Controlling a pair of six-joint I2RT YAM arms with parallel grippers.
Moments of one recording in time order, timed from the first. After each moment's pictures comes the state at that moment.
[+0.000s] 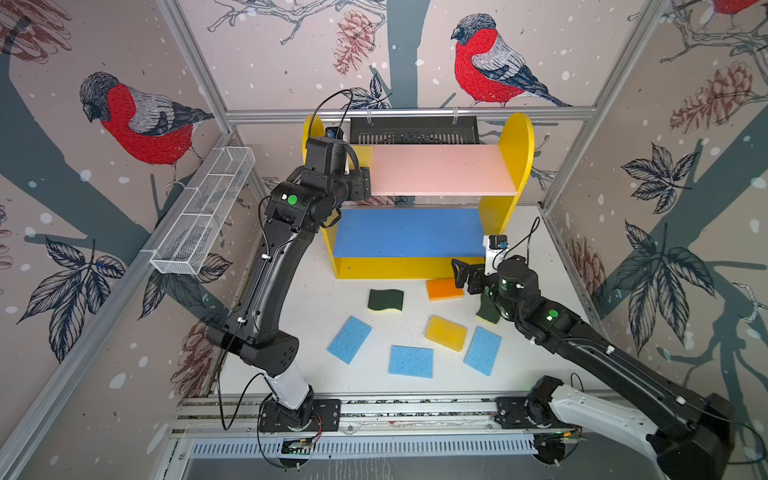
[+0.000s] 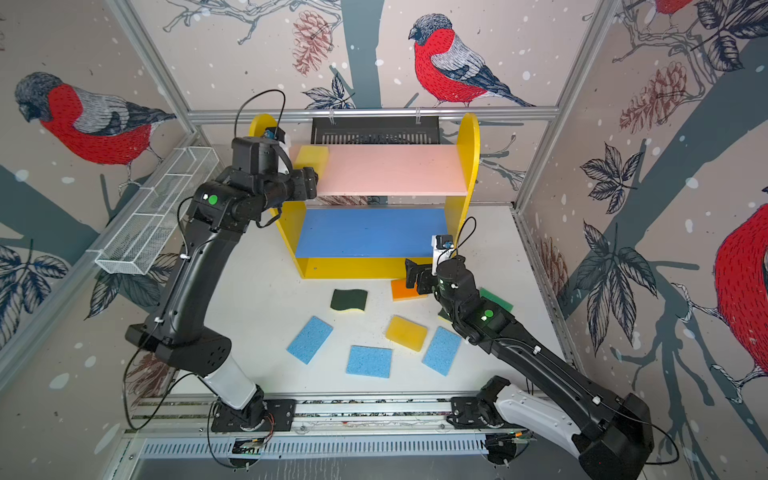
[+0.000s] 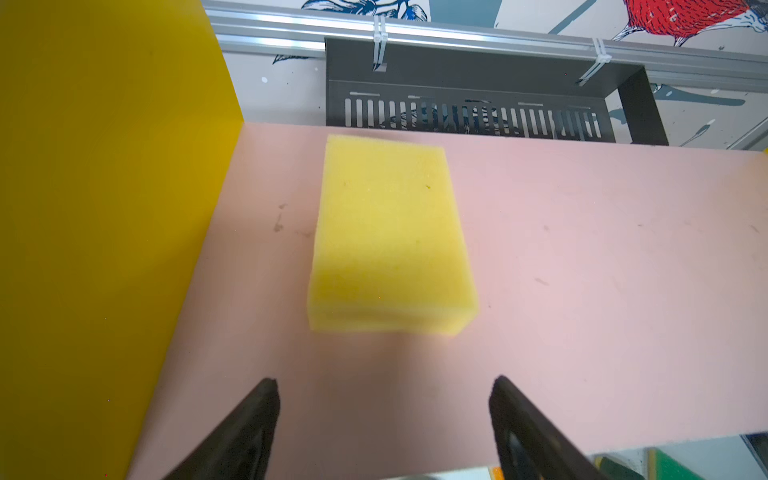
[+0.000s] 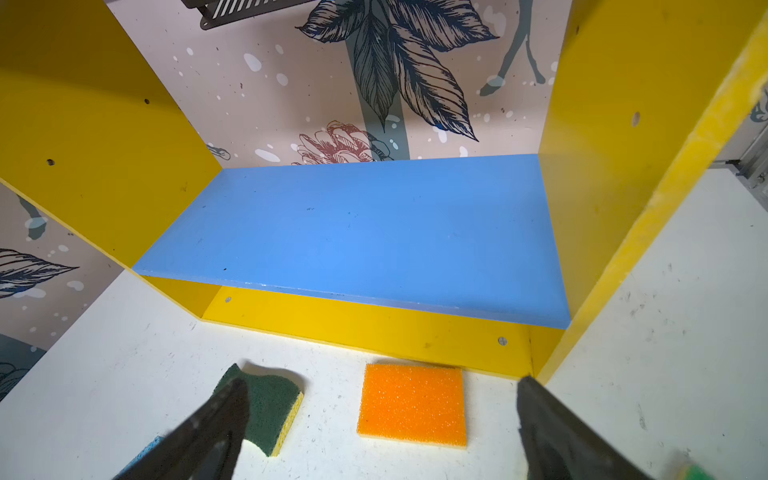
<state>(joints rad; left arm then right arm) -0.43 1.66 2.23 -1.06 -0.21 -0.25 0.74 0.95 0.79 -0.20 0.32 0.32</state>
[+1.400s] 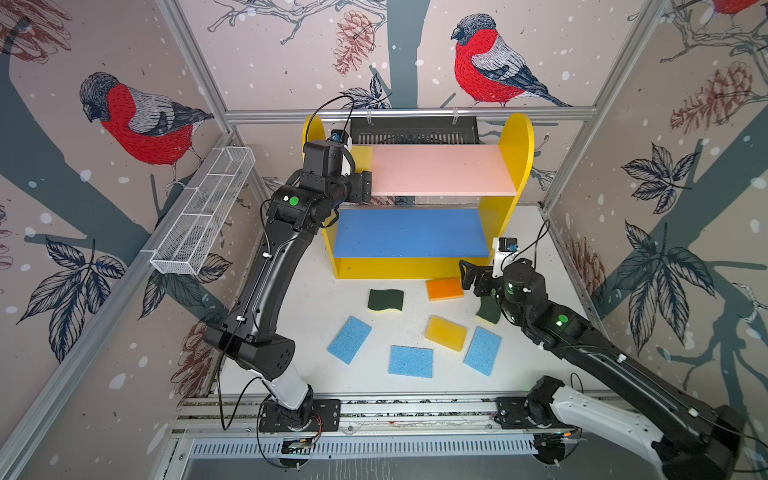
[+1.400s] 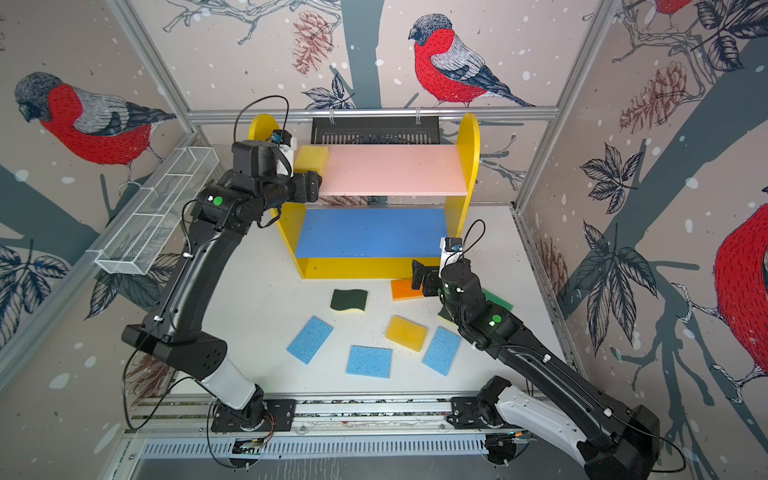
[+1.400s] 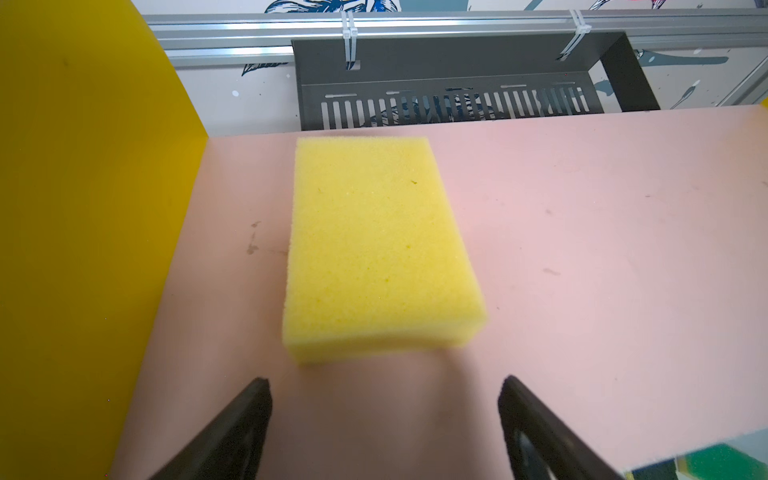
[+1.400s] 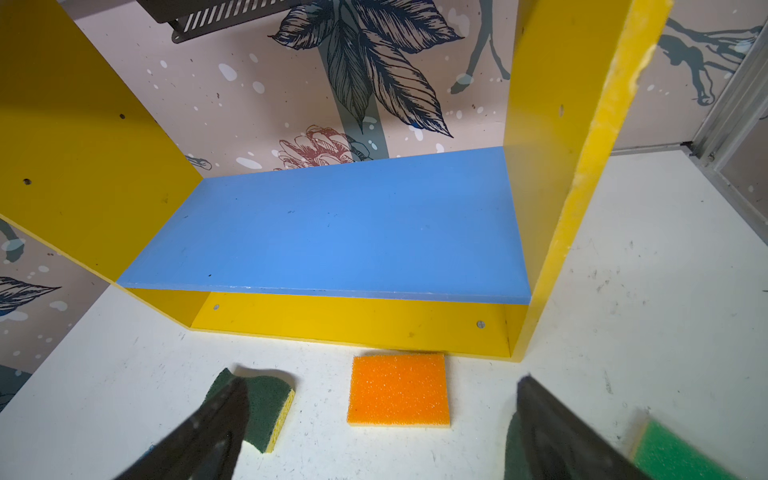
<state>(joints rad) -0.38 1.66 2.15 -0.94 -0.13 -0.13 0.75 0.89 0.79 -0.28 0.38 0.37</state>
